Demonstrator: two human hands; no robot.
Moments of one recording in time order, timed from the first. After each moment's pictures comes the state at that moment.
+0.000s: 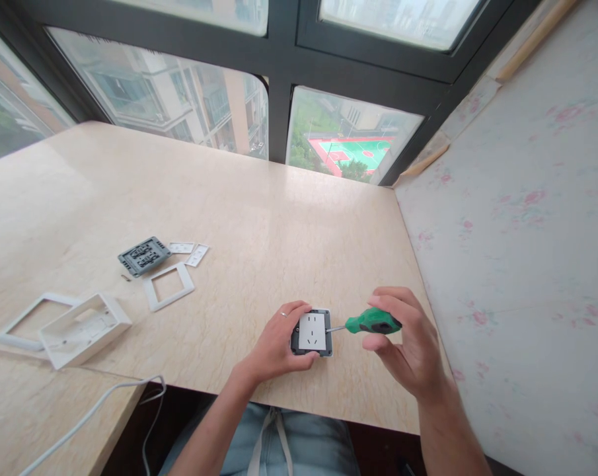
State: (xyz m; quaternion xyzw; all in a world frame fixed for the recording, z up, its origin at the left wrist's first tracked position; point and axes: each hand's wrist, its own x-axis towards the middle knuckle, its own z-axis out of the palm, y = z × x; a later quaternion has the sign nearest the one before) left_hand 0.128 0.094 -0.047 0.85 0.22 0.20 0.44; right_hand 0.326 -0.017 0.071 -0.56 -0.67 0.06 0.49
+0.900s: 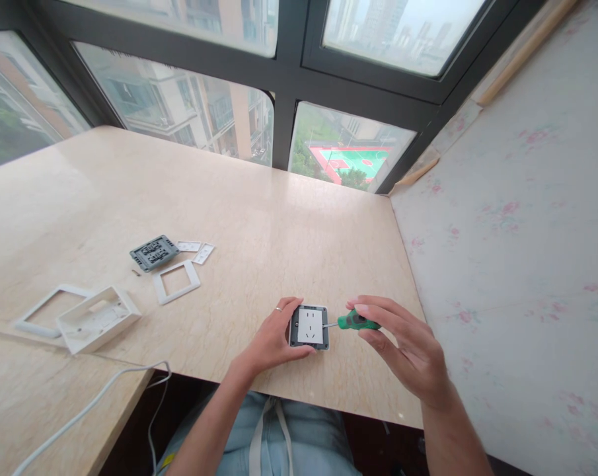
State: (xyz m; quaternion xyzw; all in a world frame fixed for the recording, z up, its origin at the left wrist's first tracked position) left_hand 0.120 0.094 -0.053 0.83 0.24 0.19 0.47; right_hand 0.321 -0.030 0.088 -0.53 -0.69 0.13 0.47
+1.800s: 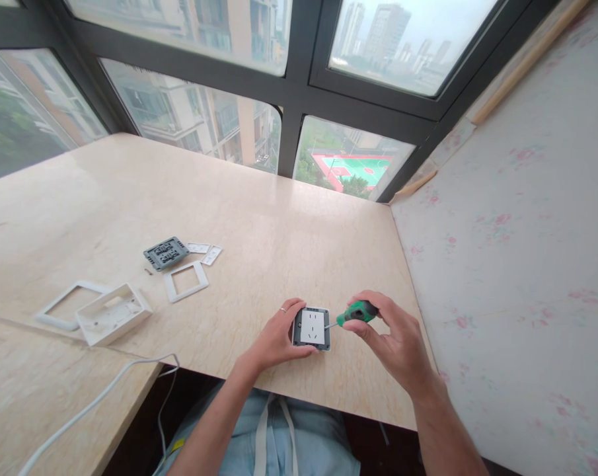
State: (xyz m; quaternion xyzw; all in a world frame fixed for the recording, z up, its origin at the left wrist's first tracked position) left_hand 0.121 0.095 -0.054 0.83 0.23 0.22 0.46; right_hand 0.311 -0.017 0.090 -0.63 -0.65 0.07 0.42
